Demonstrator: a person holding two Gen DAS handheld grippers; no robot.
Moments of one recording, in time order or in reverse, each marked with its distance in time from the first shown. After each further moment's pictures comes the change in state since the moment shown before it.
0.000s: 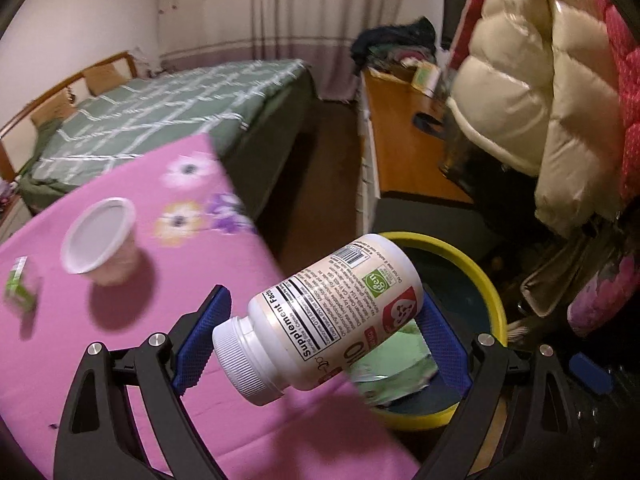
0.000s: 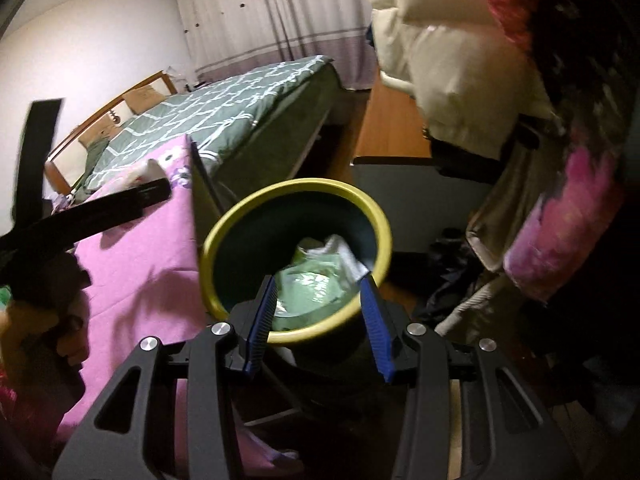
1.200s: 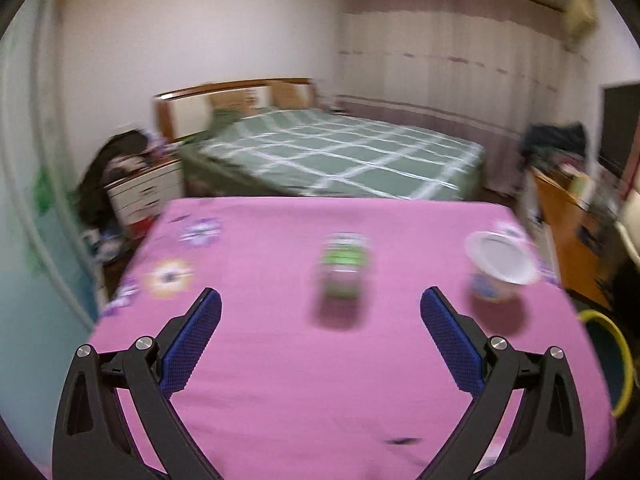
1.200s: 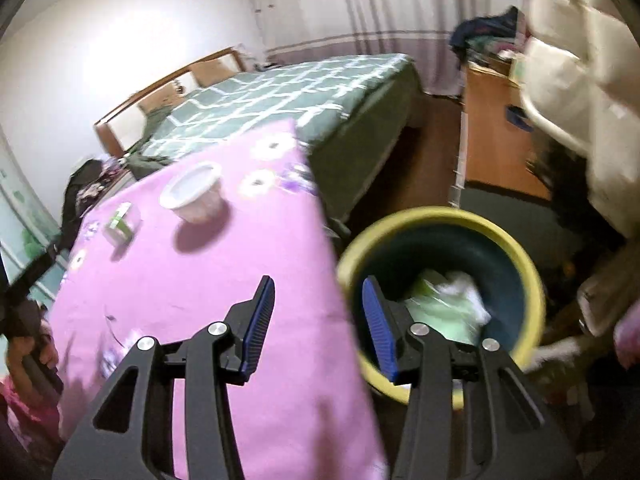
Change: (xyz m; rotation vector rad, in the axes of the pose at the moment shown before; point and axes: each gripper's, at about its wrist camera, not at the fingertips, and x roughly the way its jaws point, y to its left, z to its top) left arm -0.141 0.343 -0.114 -0.382 -0.264 0.507; right arm 0.049 0.151 0.036 -0.182 0.029 0.208
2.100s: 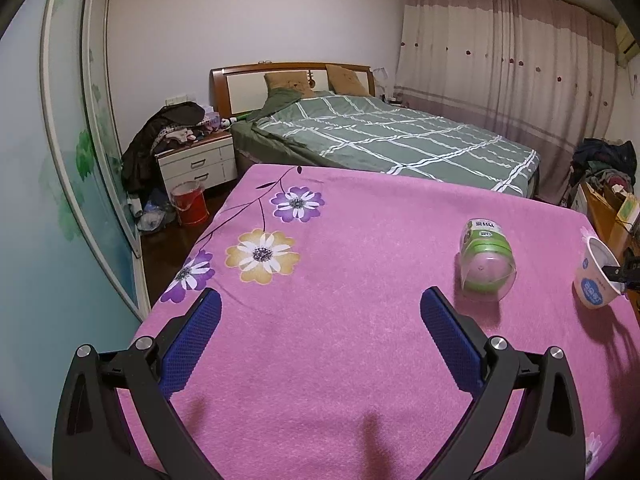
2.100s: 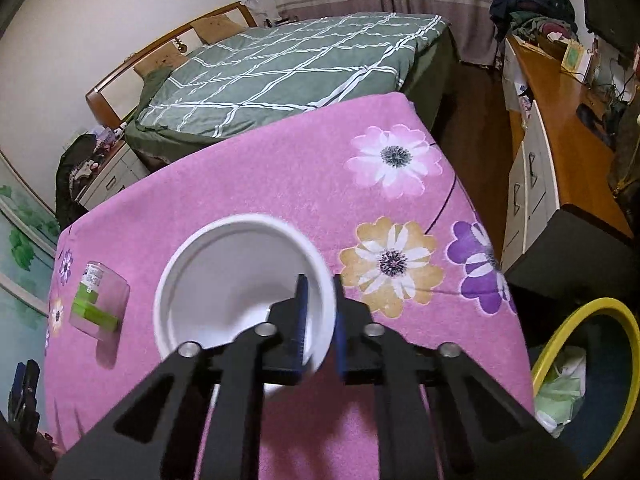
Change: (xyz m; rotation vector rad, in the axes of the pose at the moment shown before) left arm 0.049 0.082 -0.018 -0.075 0.048 0.136; right arm 0.192 0.106 0.102 0.006 0.175 0.018
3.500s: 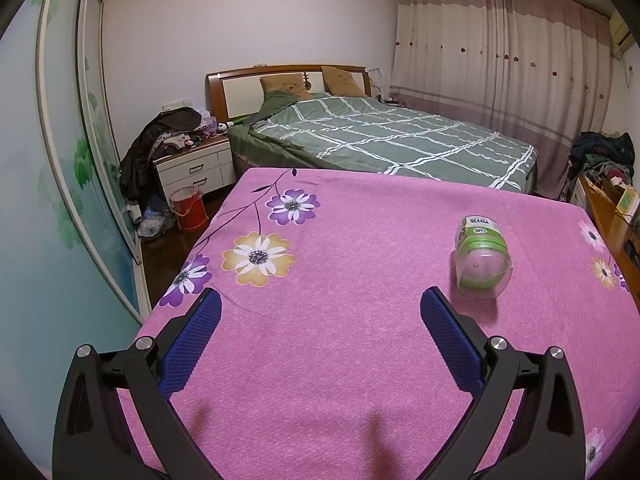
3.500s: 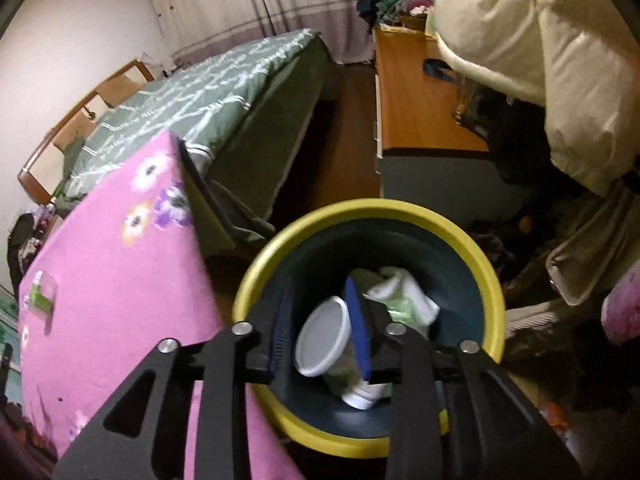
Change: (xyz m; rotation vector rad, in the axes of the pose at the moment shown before) left arm -0.006 -0.006 0.000 0.021 -0.007 0.000; right arm -0.134 -0.175 -0.103 0.256 -0.129 -0.224
